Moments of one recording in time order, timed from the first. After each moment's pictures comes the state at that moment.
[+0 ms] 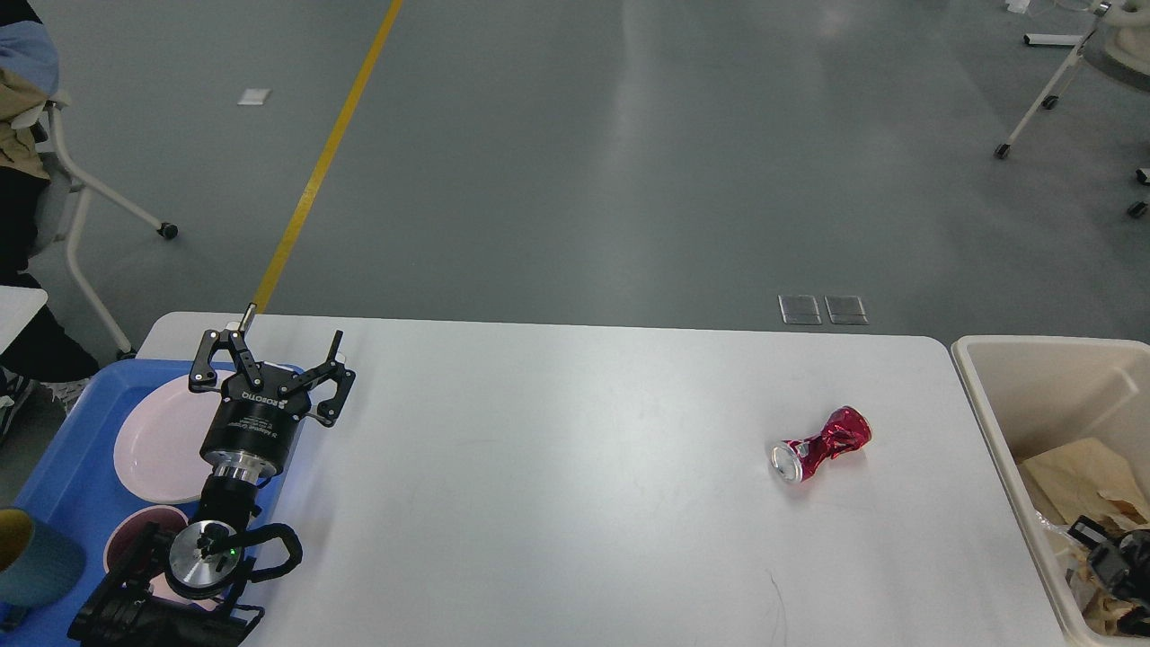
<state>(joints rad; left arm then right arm) -0.29 0.03 -1.54 -0.77 0.20 -0.62 -0.09 0.58 -0.39 -1.14 0.09 0.27 0.10 -0.17</state>
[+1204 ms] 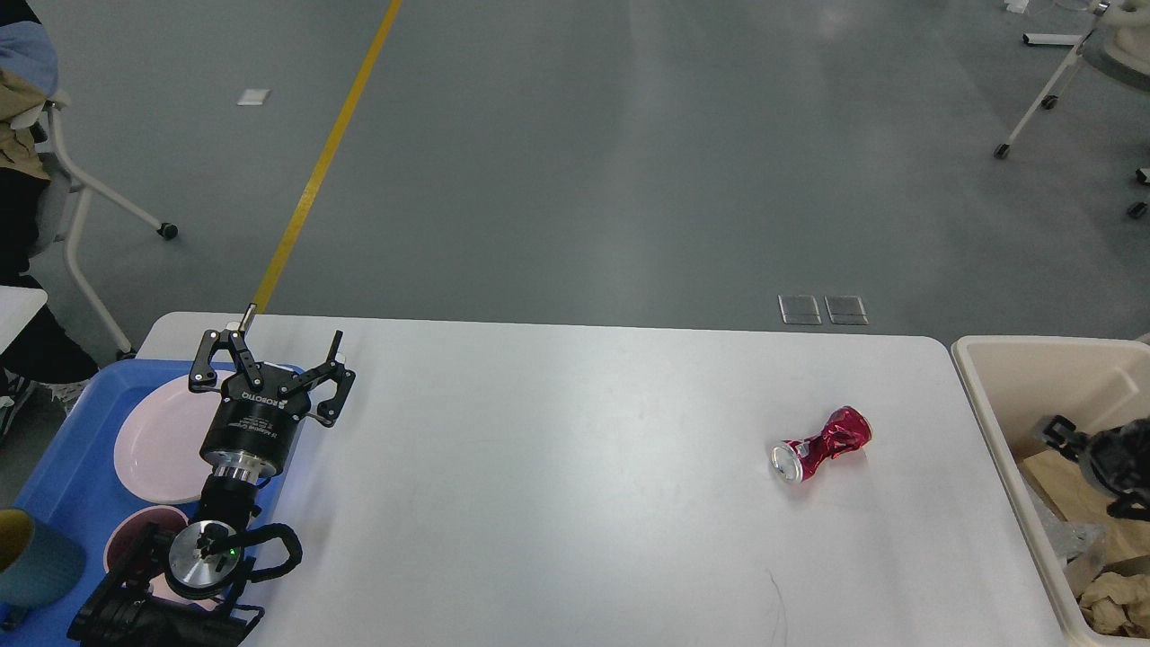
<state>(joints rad) -0.29 0.03 -1.54 -0.77 0.20 -0.62 -0.09 0.85 -0.42 -1.14 0.15 0.26 0.30 -0.17</state>
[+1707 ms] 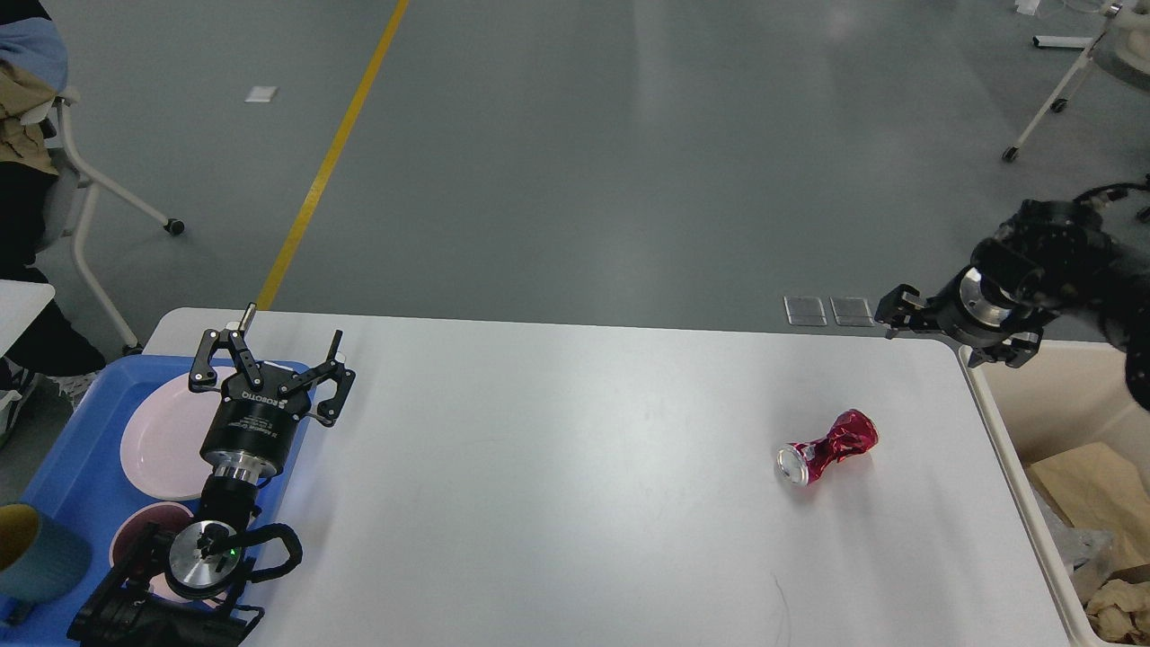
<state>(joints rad) -0.29 0.03 -1.54 -0.77 0.20 -0.62 -0.09 1.54 -0.28 -1.17 0.66 0.08 0.59 -0.25</state>
